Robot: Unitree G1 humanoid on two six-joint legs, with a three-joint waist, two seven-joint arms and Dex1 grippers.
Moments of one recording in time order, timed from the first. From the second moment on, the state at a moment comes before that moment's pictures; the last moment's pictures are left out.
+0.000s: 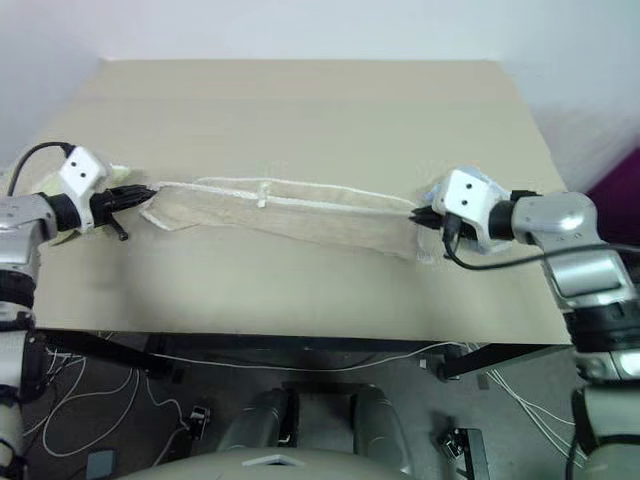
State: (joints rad) left arm -0.85 0.80 0.03 1.00 -0.04 -0.19 -1.00; right arm -0.62 -0.88 0.11 0.23 0.08 0.09 1.03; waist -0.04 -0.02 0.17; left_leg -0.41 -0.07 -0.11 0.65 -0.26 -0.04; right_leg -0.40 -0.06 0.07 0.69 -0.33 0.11
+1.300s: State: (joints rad) left arm -1.03 0.70 0.04 1.26 0.10 -0.23 -0.66; right arm -0.43 -0.68 -0.24 -0.10 0.42 0.60 0.73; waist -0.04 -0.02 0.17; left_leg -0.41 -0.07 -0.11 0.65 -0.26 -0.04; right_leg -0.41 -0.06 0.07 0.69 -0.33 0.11
